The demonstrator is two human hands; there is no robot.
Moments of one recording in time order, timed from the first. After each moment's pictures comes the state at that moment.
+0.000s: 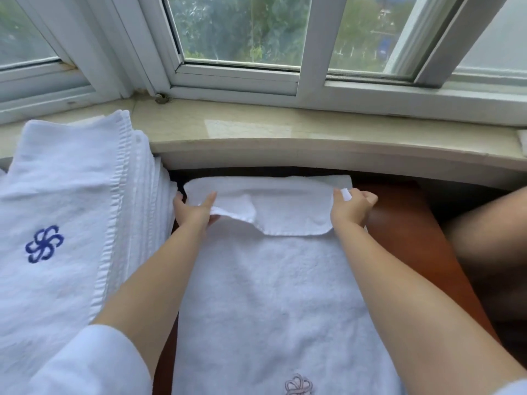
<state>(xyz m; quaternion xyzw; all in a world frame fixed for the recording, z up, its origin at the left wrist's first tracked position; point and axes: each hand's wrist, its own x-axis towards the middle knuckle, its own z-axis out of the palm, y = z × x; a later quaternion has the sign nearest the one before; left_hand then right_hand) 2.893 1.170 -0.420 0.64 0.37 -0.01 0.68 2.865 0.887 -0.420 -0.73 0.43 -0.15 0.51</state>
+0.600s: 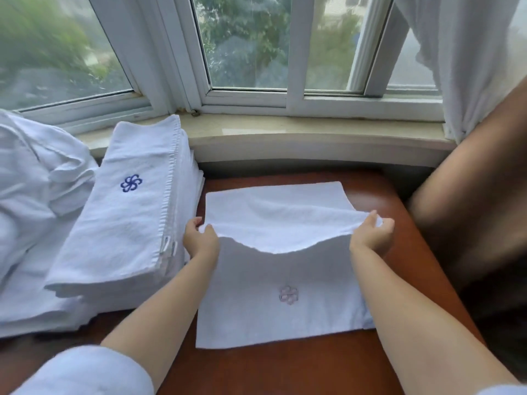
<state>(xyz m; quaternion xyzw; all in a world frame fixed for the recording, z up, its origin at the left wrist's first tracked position) 2.682 1.179 -0.374 0.73 0.32 0.11 0.60 2.655 0.878 -0.373 -0.67 0.48 -0.30 0.48</state>
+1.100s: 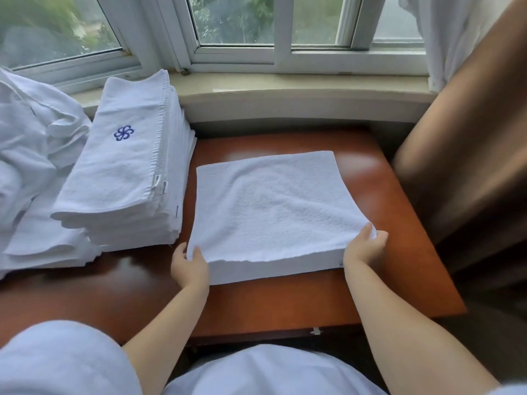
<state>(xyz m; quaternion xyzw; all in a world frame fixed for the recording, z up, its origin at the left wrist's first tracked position) 2.505 1.177 -0.420 0.73 0.40 0.11 0.54 2.507 0.875 -0.418 -0.66 0.52 -0.23 0.49</state>
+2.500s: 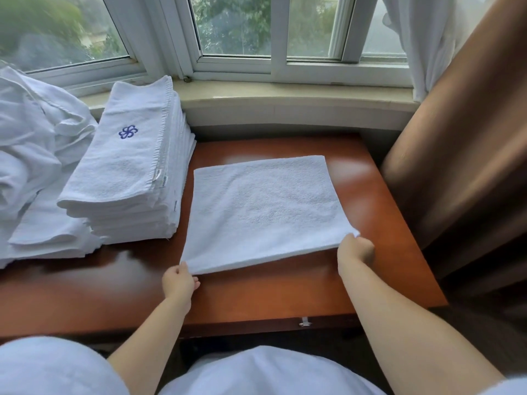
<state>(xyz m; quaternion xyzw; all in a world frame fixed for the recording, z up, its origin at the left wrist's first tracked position) 2.461 1.193 -0.413 0.66 0.44 0.01 0.60 2.488 0.871 -0.405 -0.63 0.55 -0.15 0.52</state>
